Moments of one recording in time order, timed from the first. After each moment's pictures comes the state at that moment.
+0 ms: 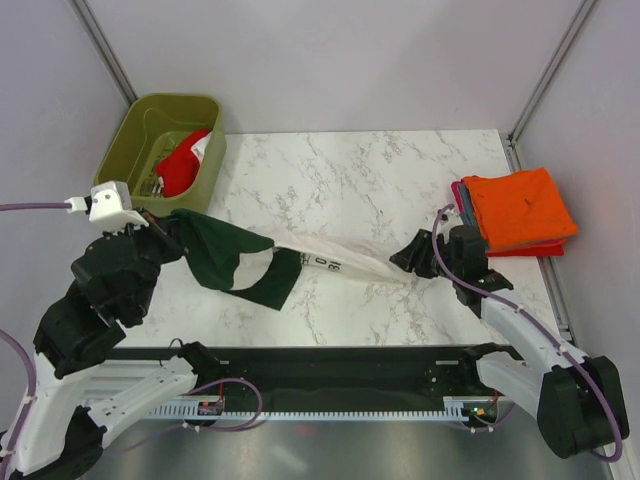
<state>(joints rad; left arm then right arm) -0.69 0.67 1.35 -0.89 -0.72 -0.45 0.24 0.99 0.47 -0.04 -0.35 0.61</state>
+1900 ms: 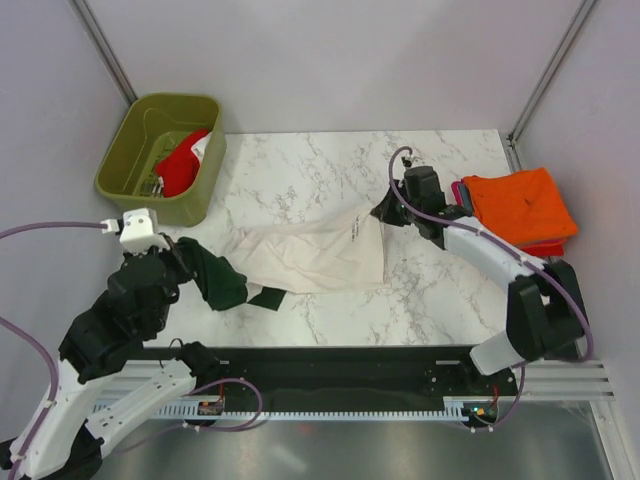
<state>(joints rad) -0.69 0.54 1.09 -0.91 -0.77 -0.39 0.40 1.54 1.03 -0.14 -0.09 0.59</state>
